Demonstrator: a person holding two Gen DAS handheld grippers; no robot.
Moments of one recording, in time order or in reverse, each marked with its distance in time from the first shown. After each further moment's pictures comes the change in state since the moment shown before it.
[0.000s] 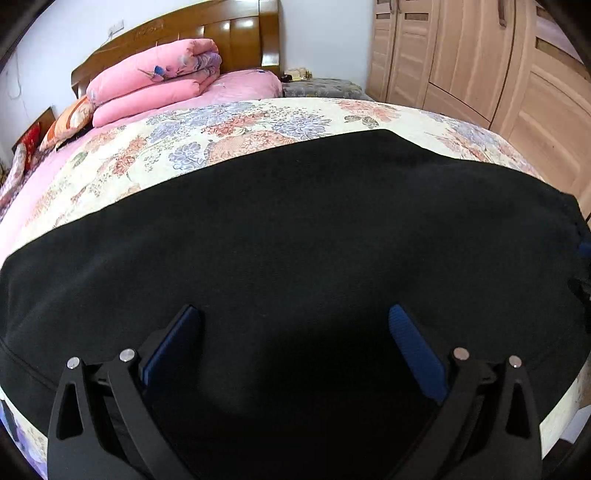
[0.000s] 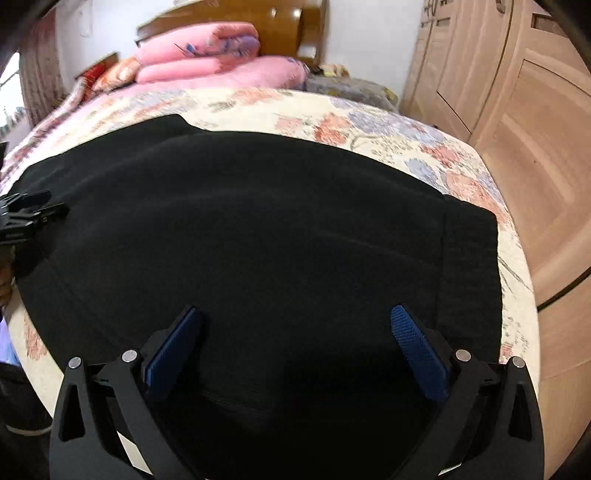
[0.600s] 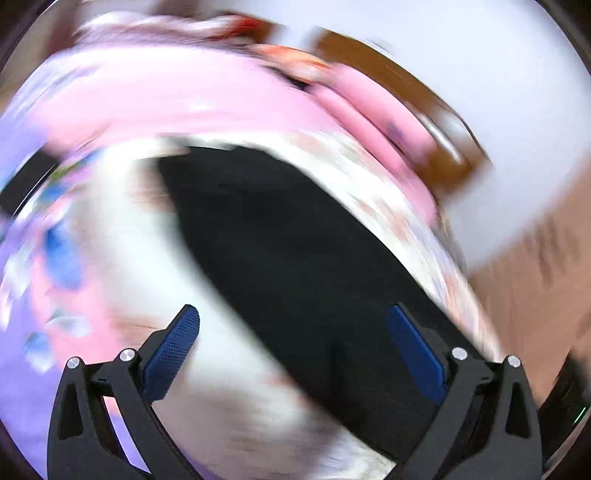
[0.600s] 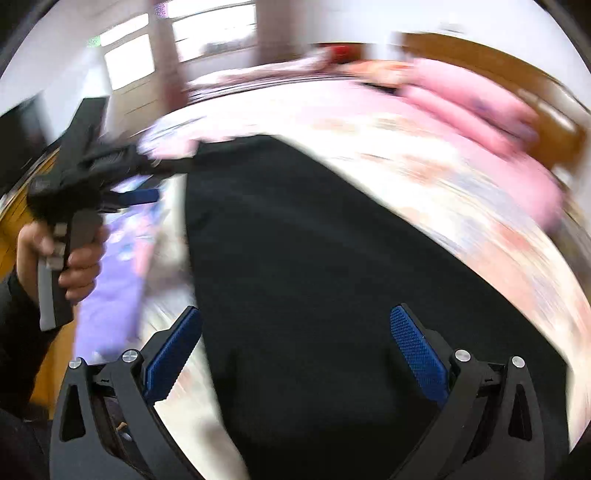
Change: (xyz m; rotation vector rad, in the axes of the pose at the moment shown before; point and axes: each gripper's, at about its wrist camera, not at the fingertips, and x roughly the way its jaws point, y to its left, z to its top) left arm -0.138 0.308 -0.155 -1.037 -0.254 0.097; right arm 0.001 0.399 0.112 -0.730 -0.108 0.680
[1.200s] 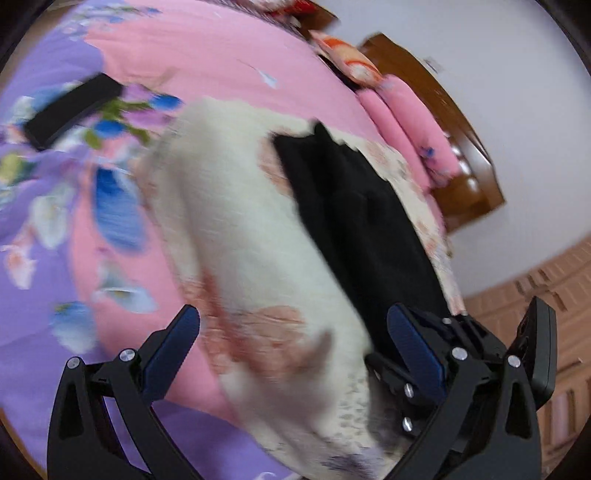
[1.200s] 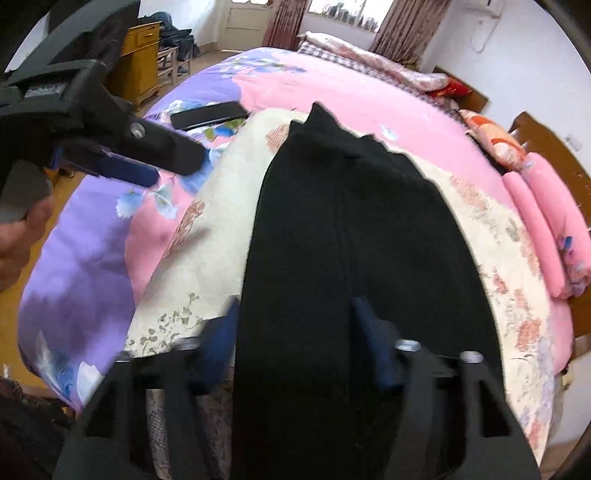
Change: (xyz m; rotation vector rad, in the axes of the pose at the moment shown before) left arm 0.005 0.077 0.002 -0.141 0.125 -0.081; right arm 0.114 0.090 0.068 -0.472 0.066 -0.016
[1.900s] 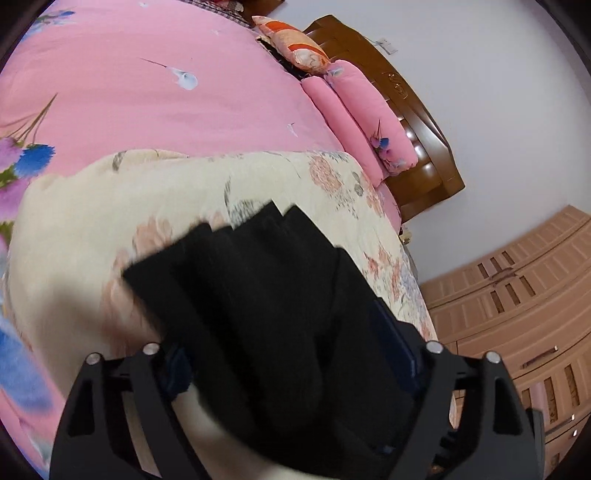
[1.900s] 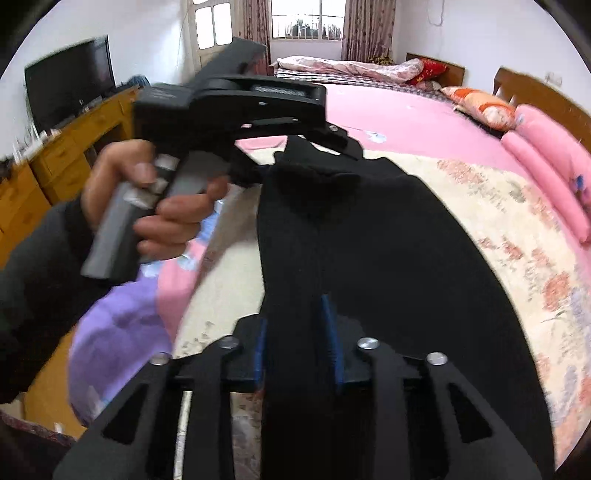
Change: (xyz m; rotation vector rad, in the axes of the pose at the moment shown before) left arm 0.095 -0.032 0.110 0.098 0.041 -0.177; right arm -0.013 -0.034 -0.004 0.252 -0.099 0.170
